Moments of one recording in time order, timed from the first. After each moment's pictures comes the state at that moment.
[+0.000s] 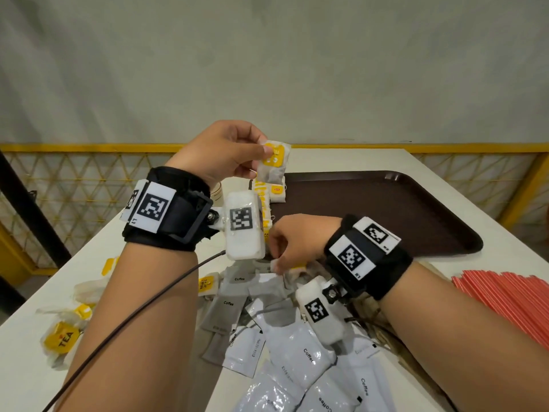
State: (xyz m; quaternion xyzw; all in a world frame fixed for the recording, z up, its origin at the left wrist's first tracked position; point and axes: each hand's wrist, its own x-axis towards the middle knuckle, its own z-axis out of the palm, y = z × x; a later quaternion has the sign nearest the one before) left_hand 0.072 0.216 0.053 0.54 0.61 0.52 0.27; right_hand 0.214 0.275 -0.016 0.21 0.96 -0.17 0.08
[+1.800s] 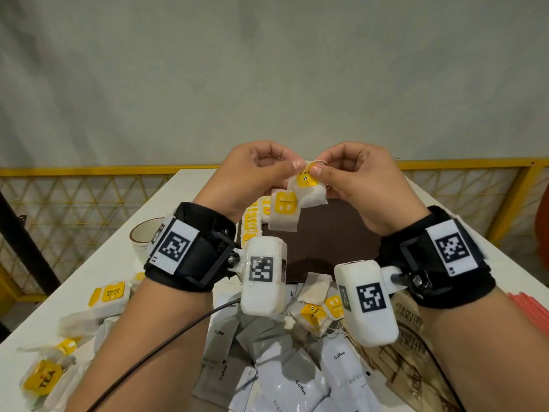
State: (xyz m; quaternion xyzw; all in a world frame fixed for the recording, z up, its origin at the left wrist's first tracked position) left_hand 0.118 0.226 0.054 0.55 0.51 0.59 0.28; right_hand 0.270 0.301 0.045 0.20 0.70 -0.51 -0.46
